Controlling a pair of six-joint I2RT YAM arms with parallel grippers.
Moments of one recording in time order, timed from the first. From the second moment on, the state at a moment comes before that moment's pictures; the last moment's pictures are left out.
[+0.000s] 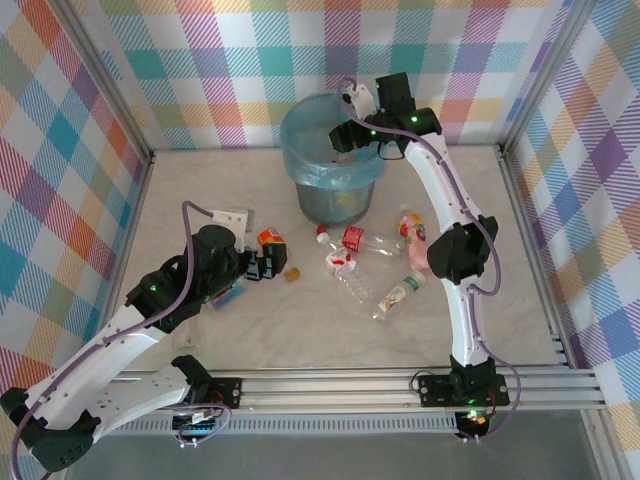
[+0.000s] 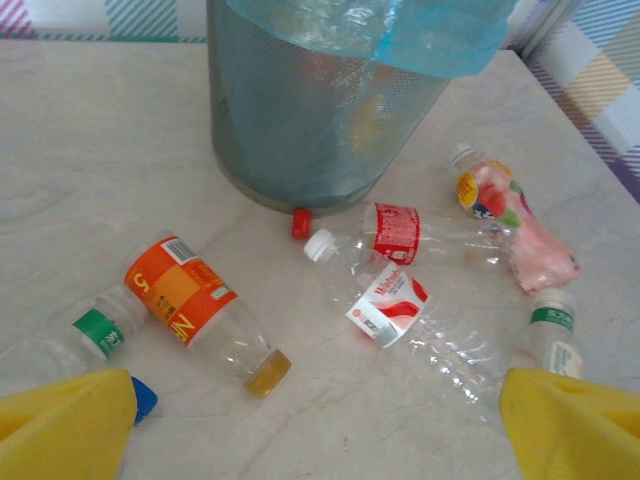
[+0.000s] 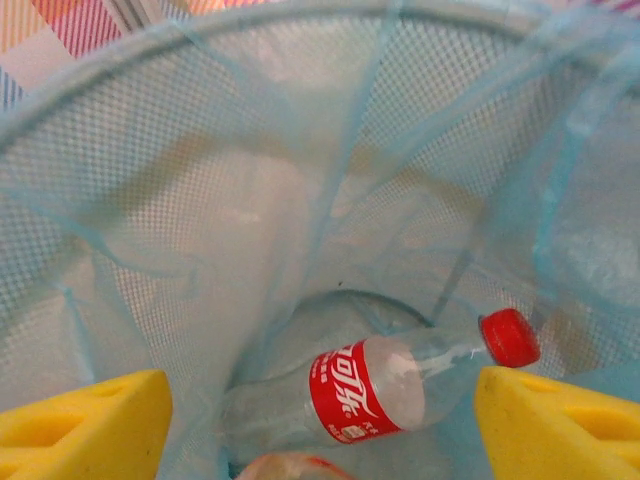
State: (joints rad) left arm -0.74 0.86 0.99 -0.67 -0.24 -0.43; right arm 0.36 2.28 2.57 -0.93 -0.36 -0.17
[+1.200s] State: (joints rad) left arm -0.70 1.20 0.97 -0.74 -0.11 -0.66; right arm 0.61 1.56 1.80 -0.76 -0.35 -0.06
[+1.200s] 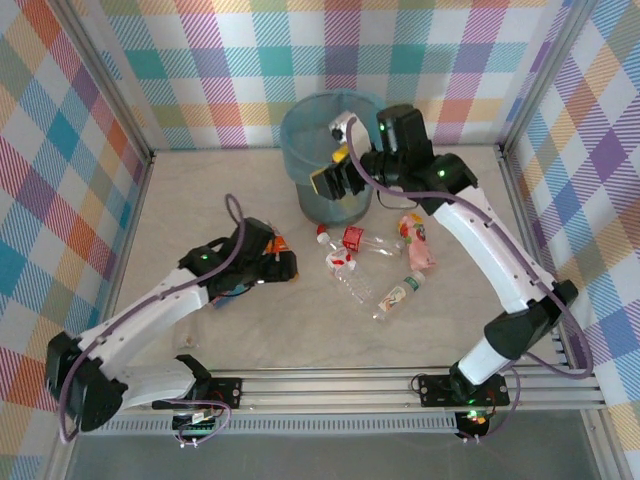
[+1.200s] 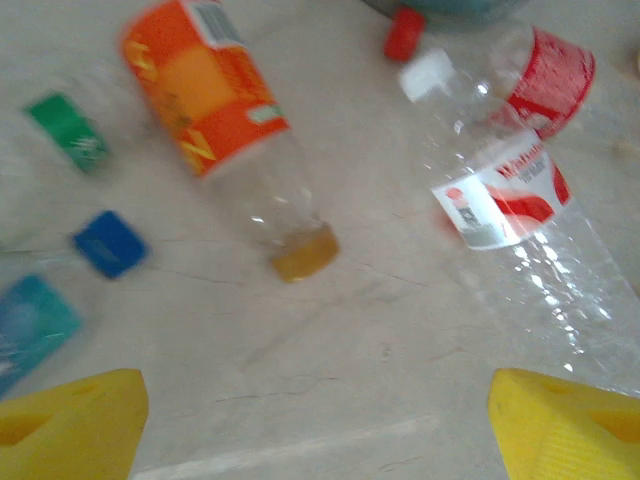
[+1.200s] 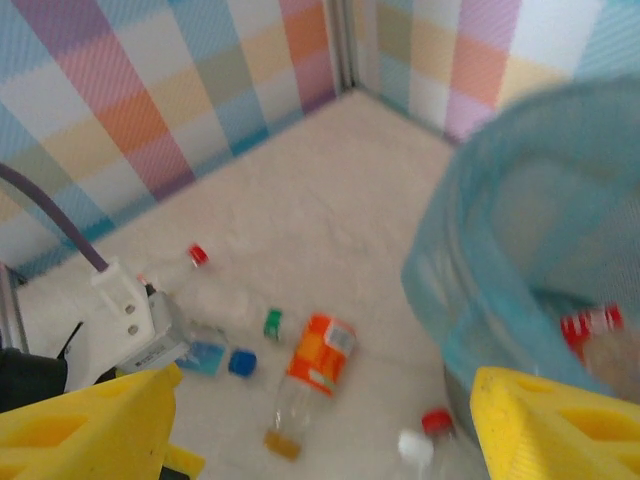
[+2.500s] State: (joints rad) left arm -0.99 1.94 1.26 -0.38 -0.16 -1.06; right arm 0.57 1.09 1.27 -0.53 -0.01 -0.01
